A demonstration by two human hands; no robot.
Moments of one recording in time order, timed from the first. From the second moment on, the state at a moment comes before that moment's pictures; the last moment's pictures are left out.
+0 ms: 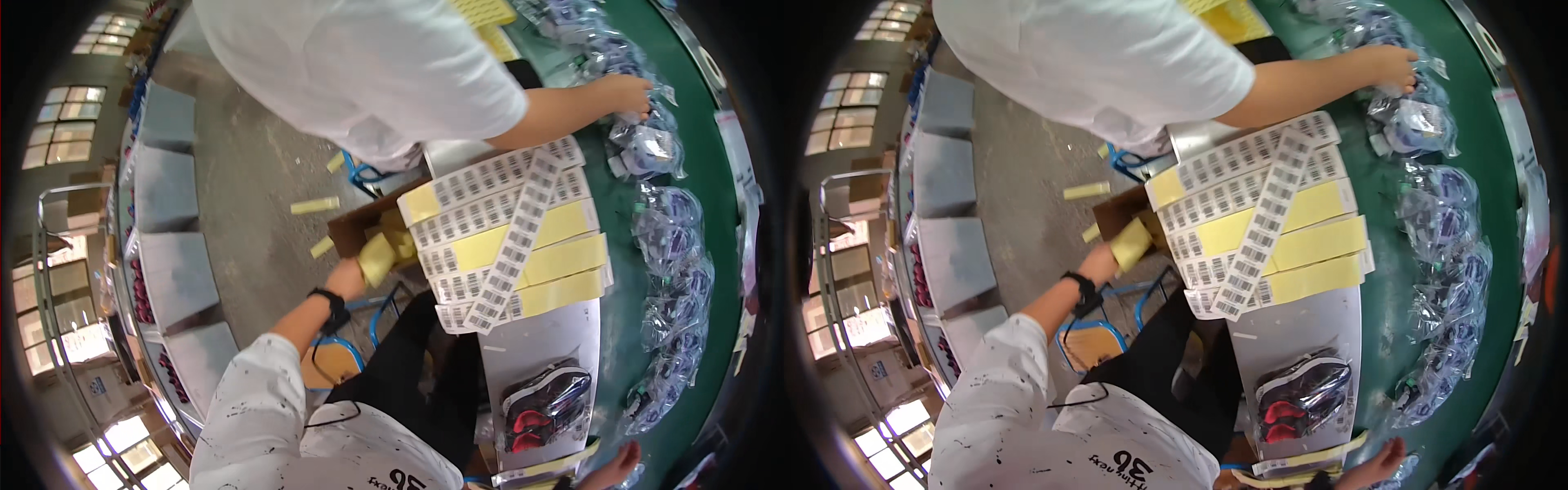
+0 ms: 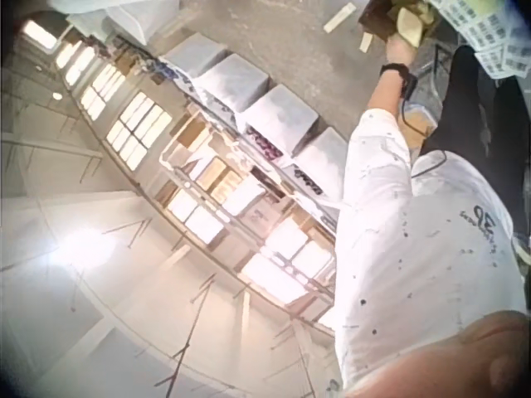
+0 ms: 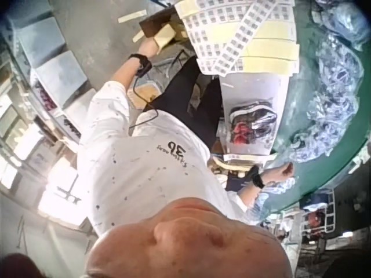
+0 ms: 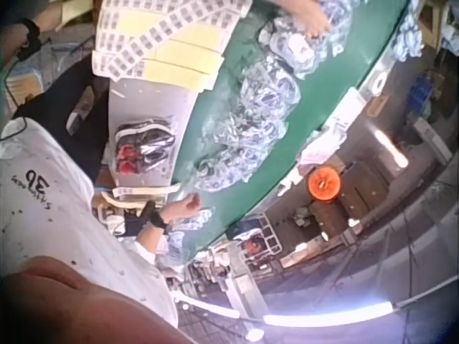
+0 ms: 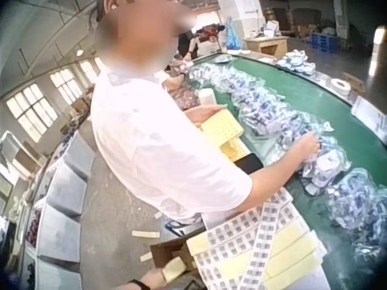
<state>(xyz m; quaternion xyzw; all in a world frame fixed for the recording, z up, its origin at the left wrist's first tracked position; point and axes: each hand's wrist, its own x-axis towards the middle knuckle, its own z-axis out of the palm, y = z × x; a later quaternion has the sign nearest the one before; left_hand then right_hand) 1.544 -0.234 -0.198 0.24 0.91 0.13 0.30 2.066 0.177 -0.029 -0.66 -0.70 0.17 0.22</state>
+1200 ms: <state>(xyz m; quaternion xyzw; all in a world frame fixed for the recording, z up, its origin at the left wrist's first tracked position) 1.753 -0.367 -0.335 -0.12 0.71 -0.01 0.69 2.071 0.019 -0.092 -0.72 -0.58 0.38 0.04</state>
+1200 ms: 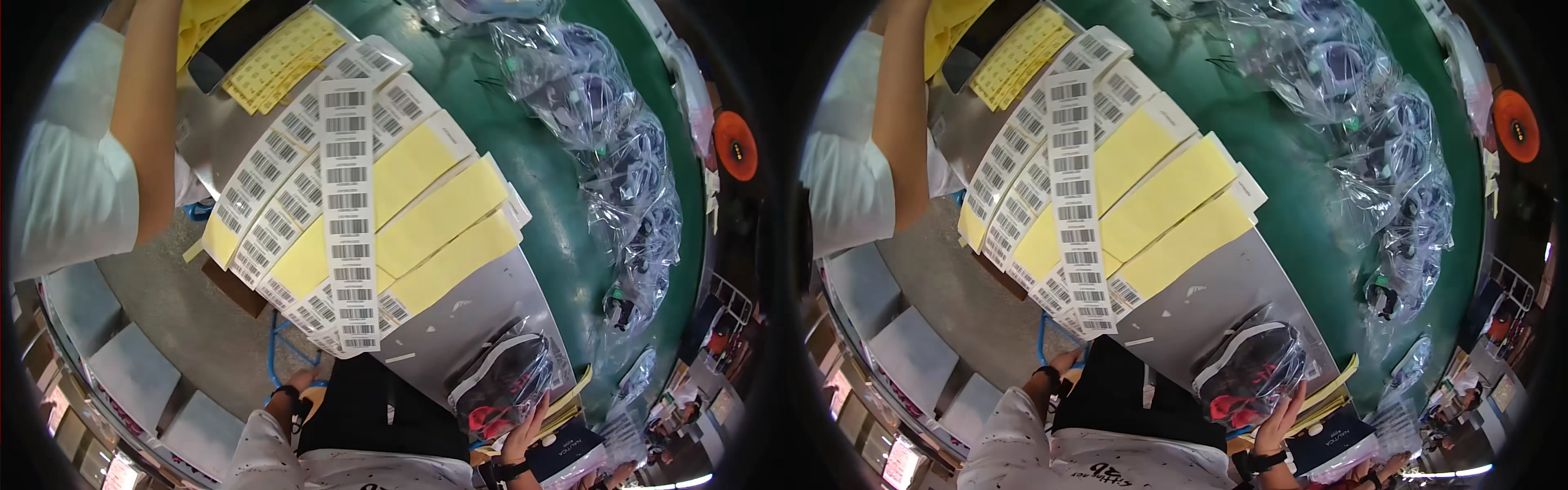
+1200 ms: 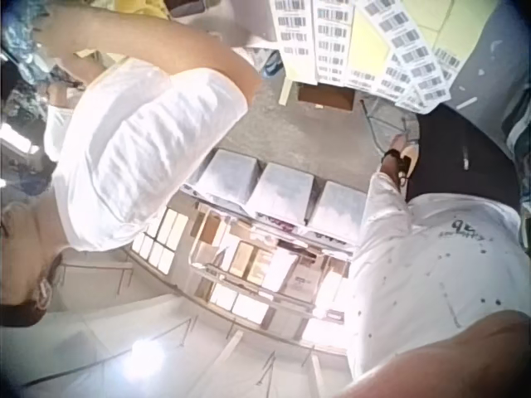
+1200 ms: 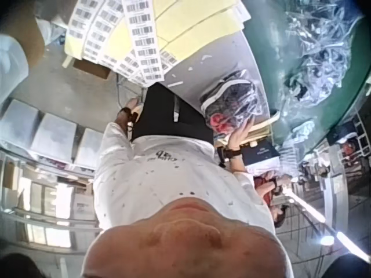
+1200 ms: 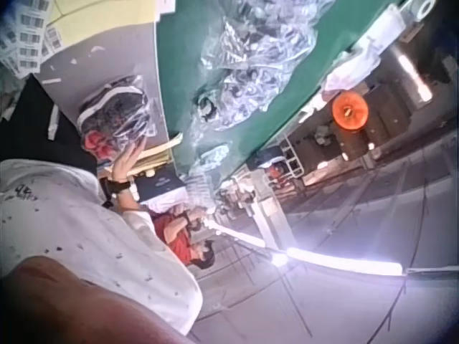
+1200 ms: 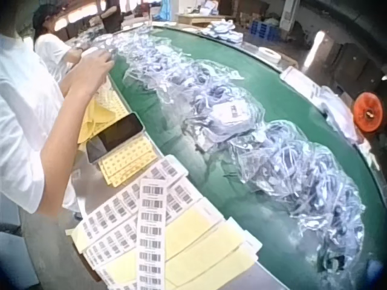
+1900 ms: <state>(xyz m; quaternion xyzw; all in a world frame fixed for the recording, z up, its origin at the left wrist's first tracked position) 1.550 0.343 -0.132 0.95 0.29 0.06 -0.12 2.090 -0.023 -0.151 -0.69 -0.67 0.25 0.15</state>
